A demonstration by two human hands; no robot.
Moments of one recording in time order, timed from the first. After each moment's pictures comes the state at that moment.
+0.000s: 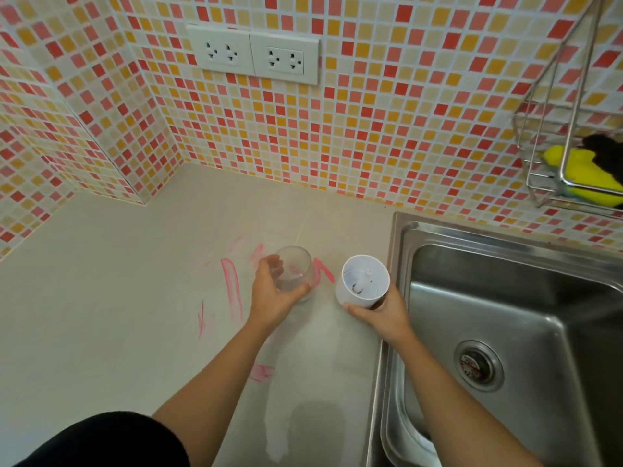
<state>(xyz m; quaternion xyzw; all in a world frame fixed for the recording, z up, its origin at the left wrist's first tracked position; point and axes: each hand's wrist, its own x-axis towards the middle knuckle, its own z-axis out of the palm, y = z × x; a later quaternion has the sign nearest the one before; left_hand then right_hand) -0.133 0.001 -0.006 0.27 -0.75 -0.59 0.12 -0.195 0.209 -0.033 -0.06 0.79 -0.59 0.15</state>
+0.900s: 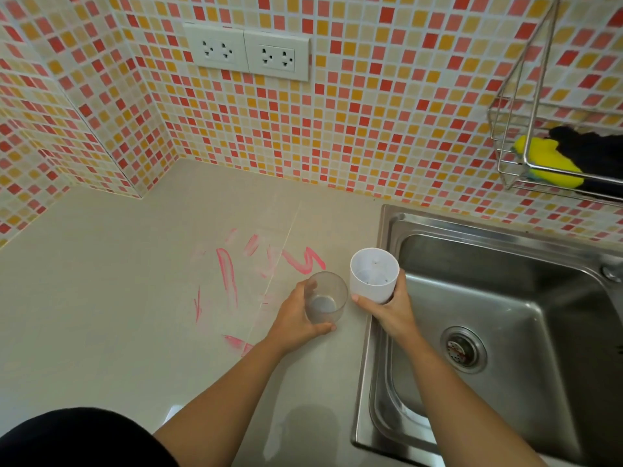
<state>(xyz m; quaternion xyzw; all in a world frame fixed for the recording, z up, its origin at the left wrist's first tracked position) -0.092 0.051 -0.023 0.14 -0.83 -0.54 -0.05 -0.170 0.238 -0.019 -0.06 0.76 -0.63 0.10</state>
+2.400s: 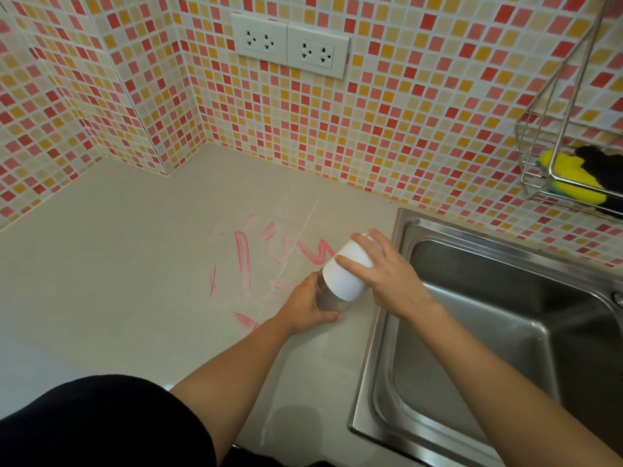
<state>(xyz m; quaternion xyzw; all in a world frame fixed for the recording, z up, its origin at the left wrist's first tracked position) -0.095 0.043 -0.035 0.11 -0.84 -0.52 -0.06 -0.181 0.212 0.056 -0.52 0.84 0.00 -0.14</state>
